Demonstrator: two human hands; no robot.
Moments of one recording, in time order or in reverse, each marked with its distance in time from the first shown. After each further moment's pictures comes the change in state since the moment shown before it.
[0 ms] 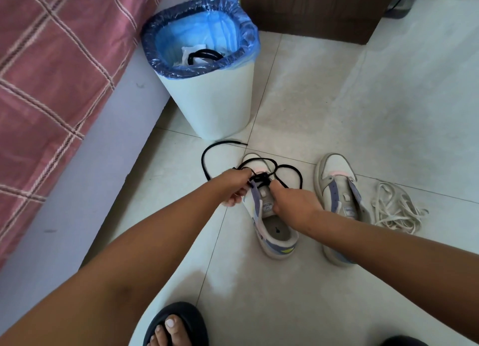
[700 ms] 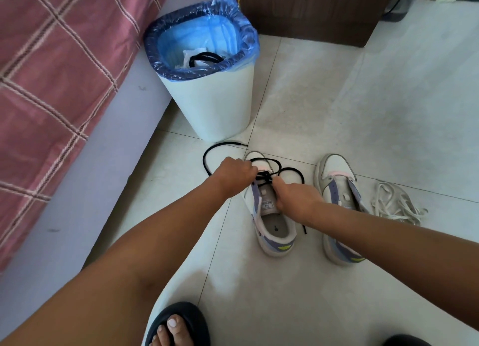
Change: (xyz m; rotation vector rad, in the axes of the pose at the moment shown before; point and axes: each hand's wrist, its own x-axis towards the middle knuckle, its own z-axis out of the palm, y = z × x) left_hand 0.003 0.002 -0.006 1.612 0.477 0.833; right_hand 0.000 0.004 -0.011 0.021 -0.018 0.002
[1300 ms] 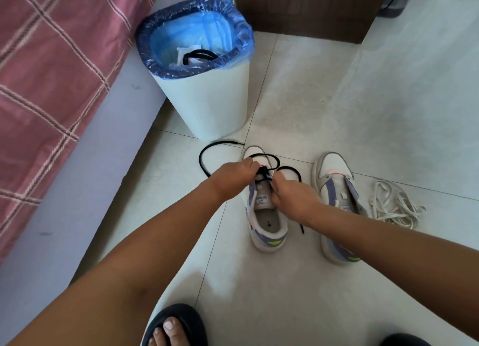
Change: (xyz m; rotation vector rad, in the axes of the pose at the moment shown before) left_hand 0.001 0.003 0.009 -0.276 0.182 0.007; right_hand -0.002 0.000 0.002 0.164 0.102 0.066
